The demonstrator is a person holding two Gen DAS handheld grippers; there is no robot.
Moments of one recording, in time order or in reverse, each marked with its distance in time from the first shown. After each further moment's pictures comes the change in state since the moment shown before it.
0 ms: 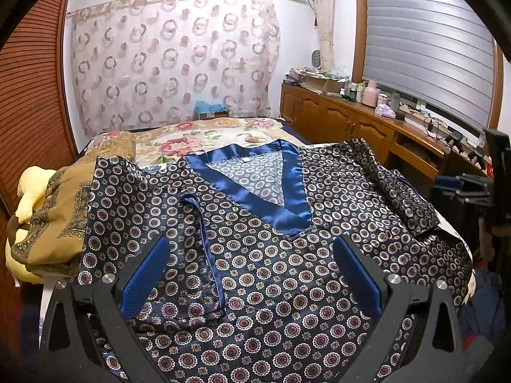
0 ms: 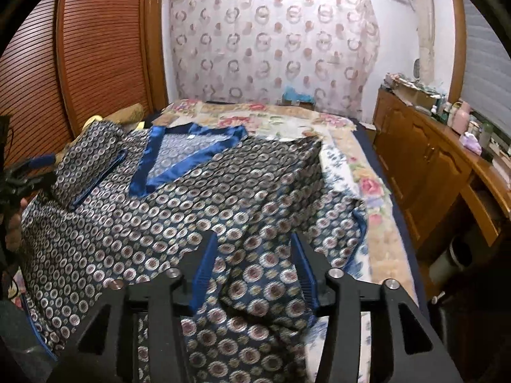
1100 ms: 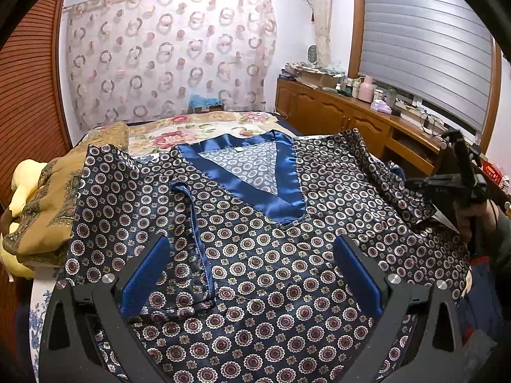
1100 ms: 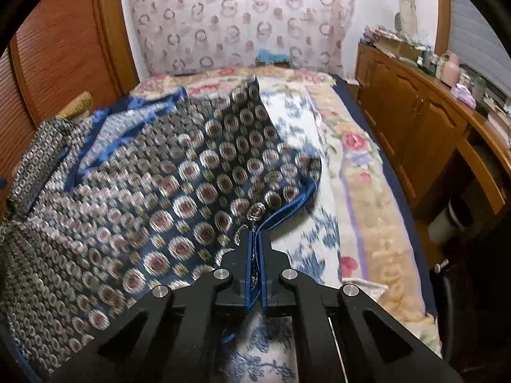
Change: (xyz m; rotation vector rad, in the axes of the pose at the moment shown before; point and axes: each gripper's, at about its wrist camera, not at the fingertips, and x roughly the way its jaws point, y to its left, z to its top) left arm 0.005 -0.004 -0.010 -0.013 0.021 -0.024; right arm 0.075 -0.065 0.003 0.125 0.154 -0.022
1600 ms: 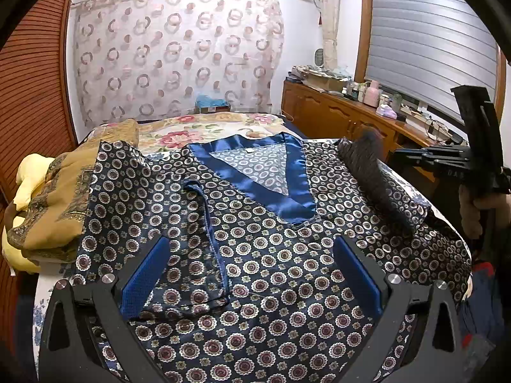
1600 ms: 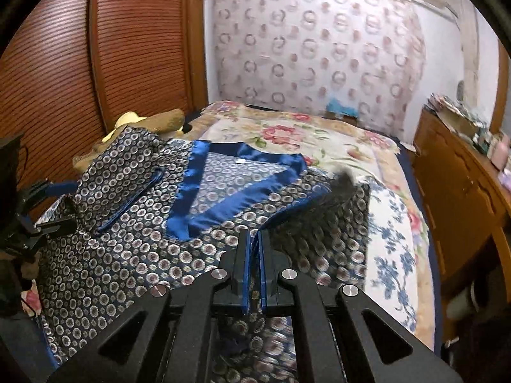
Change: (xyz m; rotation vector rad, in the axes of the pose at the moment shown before) left arm -0.005 0.013 -0.003 -0.027 -0.008 0.016; right arm -0.038 0.124 0.037 -0.260 -0.153 0.171
